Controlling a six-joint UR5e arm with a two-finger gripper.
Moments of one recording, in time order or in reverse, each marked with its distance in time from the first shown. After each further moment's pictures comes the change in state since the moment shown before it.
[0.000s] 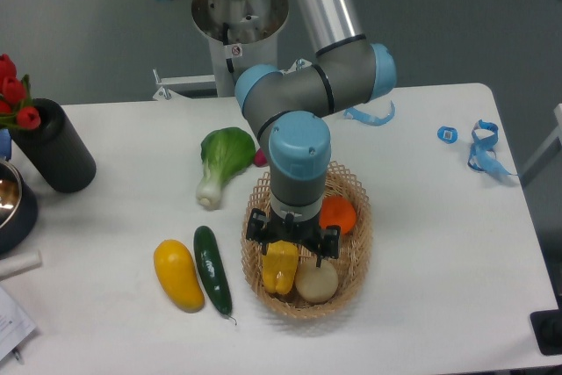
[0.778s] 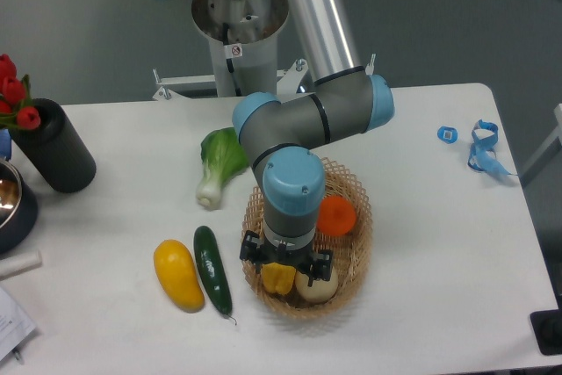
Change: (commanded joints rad) arm -0.032 -0.055 0.043 -0.060 -0.002 -0.014
